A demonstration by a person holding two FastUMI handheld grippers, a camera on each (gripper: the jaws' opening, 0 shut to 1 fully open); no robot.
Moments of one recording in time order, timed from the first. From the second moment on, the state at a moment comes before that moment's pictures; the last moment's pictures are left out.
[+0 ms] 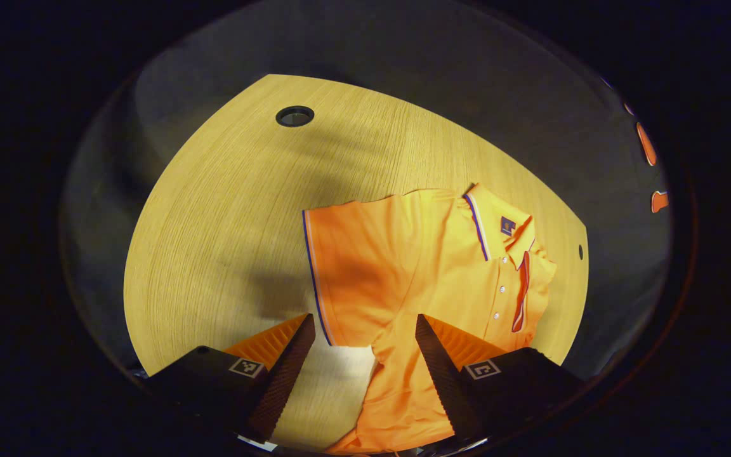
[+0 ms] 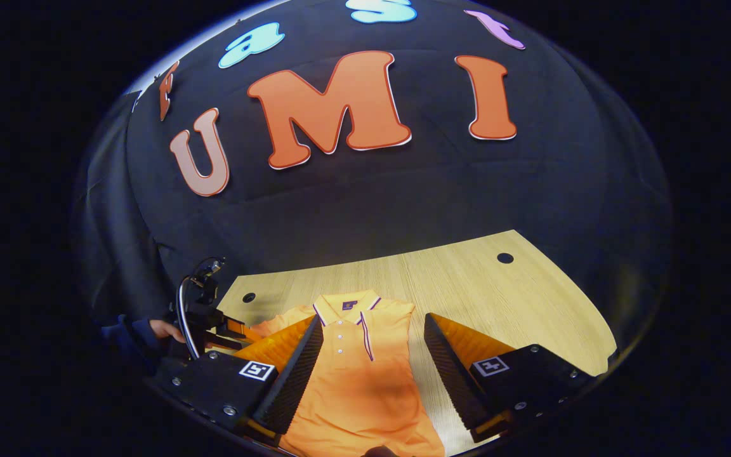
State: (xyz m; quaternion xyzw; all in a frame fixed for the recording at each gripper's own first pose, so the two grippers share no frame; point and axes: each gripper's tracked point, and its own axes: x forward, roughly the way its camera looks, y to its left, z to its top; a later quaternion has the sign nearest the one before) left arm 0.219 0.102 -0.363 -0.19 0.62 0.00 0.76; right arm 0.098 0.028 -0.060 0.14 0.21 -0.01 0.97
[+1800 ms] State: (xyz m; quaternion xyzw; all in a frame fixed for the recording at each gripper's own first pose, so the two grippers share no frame) left arm 0.285 -0.048 -0.312 -0.04 0.56 -0.24 0.79; right arm 0.003 -0.019 -0.080 0.16 0.24 -0.13 0.95
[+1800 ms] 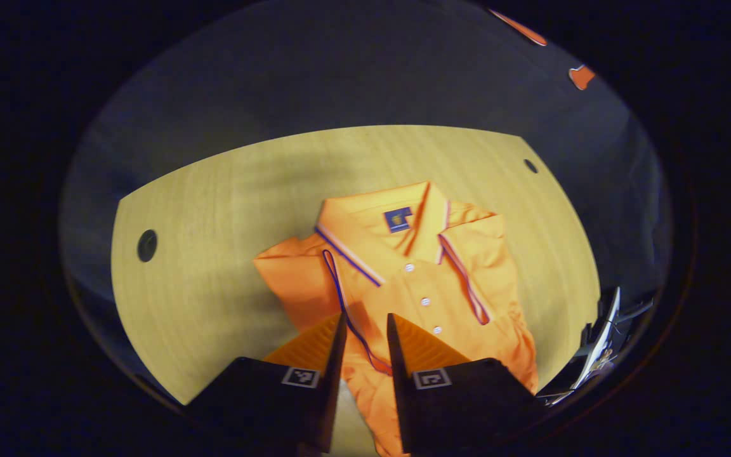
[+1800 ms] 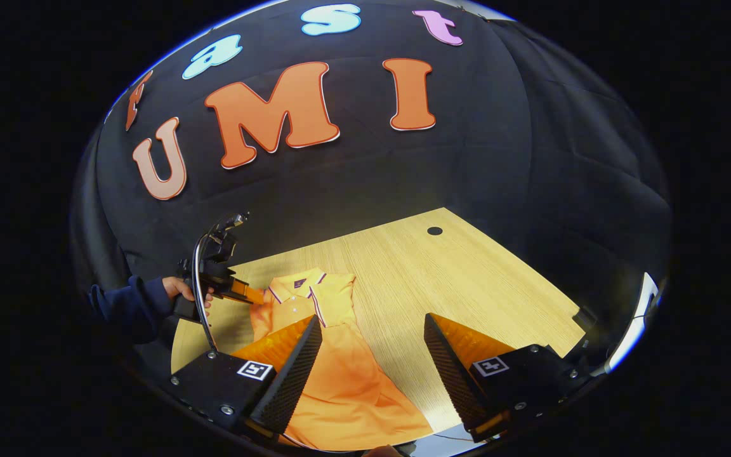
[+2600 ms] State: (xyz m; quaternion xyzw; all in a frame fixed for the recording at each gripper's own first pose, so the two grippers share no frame) left arm 0.204 -0.014 -0.181 -0.06 0.38 -0.16 0.91; right arm 0.016 -0.017 -0.063 0.08 0.19 -0.04 0.98
